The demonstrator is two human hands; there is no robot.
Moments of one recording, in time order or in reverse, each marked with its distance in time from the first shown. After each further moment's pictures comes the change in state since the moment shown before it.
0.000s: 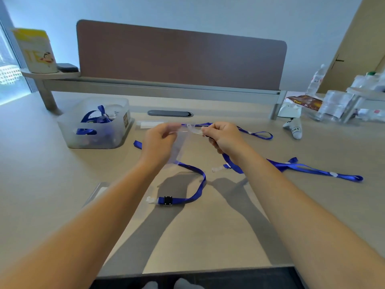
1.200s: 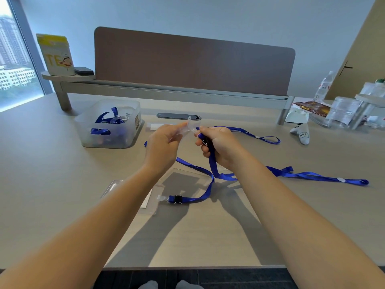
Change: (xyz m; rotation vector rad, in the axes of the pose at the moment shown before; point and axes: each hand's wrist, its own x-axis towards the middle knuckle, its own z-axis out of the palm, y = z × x) left_hand -0.003 -0.012 -0.016 0.133 0.130 0.252; right_hand -0.011 -0.018 0.030 0.367 -0.123 0.115
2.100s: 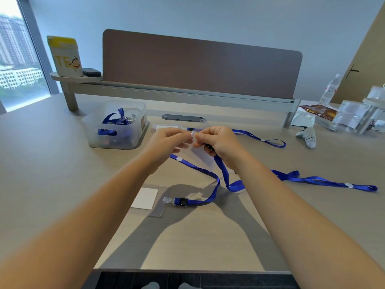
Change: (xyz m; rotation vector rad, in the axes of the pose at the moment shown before) left_hand 0.011 0.004 -0.024 -0.316 -0.401 -0.311; right_hand 0.004 0.000 0.005 -0.281 -0.050 -0.193
